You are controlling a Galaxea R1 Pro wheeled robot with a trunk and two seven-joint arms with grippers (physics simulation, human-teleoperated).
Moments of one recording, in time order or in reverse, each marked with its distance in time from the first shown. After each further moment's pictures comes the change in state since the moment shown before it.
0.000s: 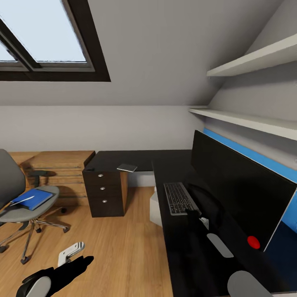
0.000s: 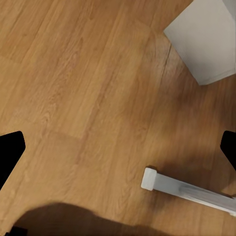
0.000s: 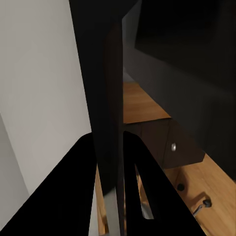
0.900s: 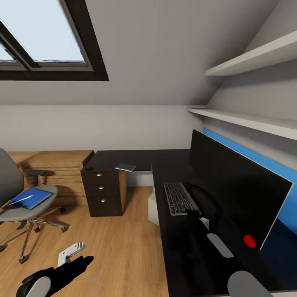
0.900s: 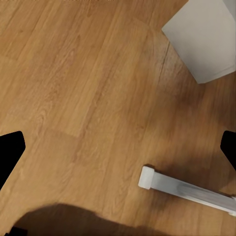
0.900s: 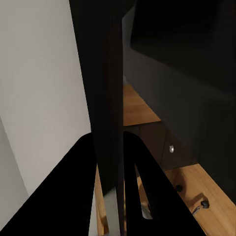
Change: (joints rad) left arm 0.000 0.000 0.001 0.001 -0.001 0.000 -0.002; right arm 0.000 -0.001 0.000 0.000 0.001 0.001 -0.001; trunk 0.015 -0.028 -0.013
